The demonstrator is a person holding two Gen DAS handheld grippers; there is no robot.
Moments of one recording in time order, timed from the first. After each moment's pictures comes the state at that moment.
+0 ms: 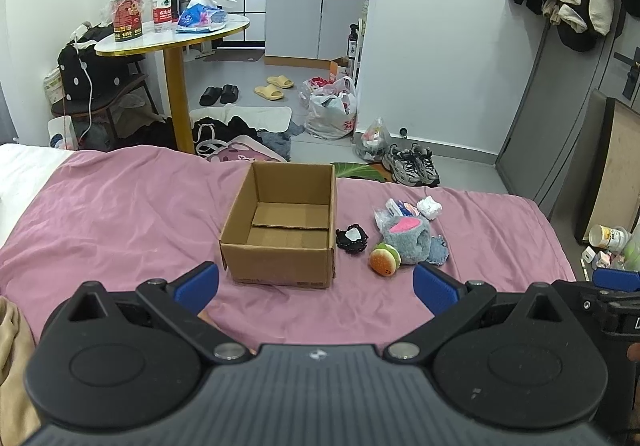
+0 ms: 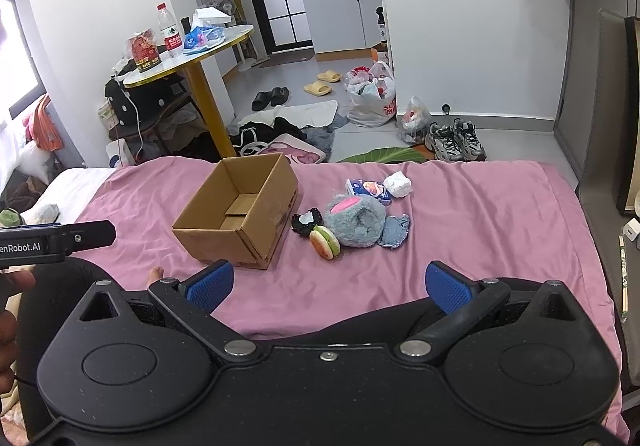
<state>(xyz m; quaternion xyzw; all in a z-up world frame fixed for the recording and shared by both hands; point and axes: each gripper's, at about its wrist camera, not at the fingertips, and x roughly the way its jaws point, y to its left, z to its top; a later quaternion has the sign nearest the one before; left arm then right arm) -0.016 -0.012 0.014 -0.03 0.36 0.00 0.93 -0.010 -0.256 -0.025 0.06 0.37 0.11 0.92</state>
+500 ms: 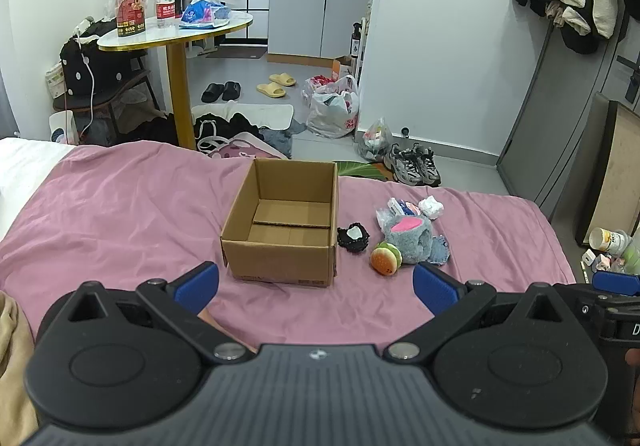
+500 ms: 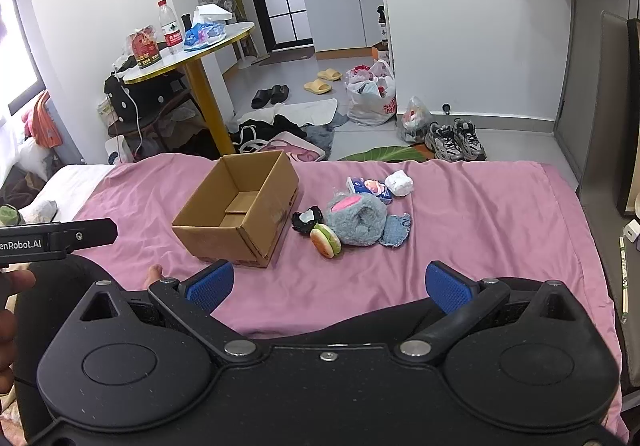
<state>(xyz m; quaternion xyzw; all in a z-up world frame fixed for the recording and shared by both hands) -0.016 -0.010 0.013 -0.04 0.37 0.00 0.93 -0.011 -0.255 -0.028 0.06 0.37 0.11 0.92</state>
